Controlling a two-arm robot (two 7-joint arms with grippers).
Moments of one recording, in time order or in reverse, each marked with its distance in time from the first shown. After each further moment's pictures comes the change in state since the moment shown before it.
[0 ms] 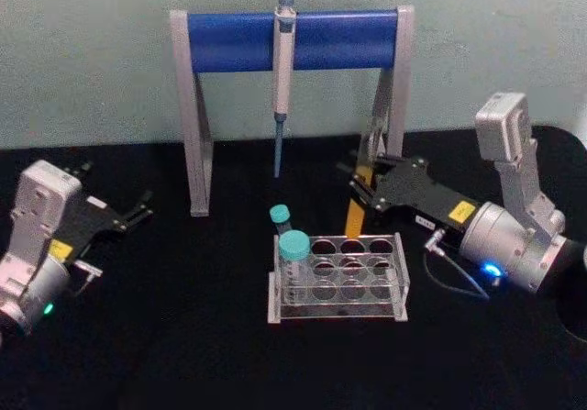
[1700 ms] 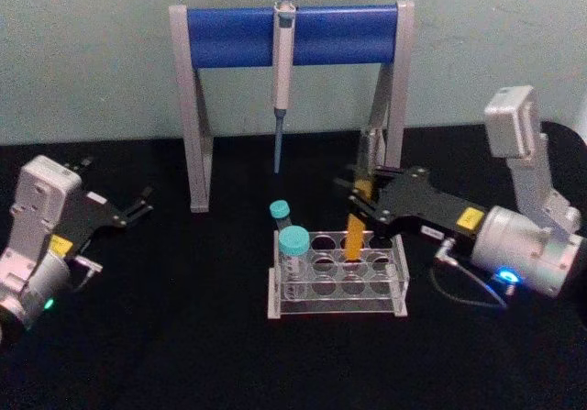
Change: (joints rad) left arm 0.000 0.000 0.000 0.000 0.000 0.000 0.000; right arm -0.036 0.063 0.008 -0.103 0.068 0.116 0.052
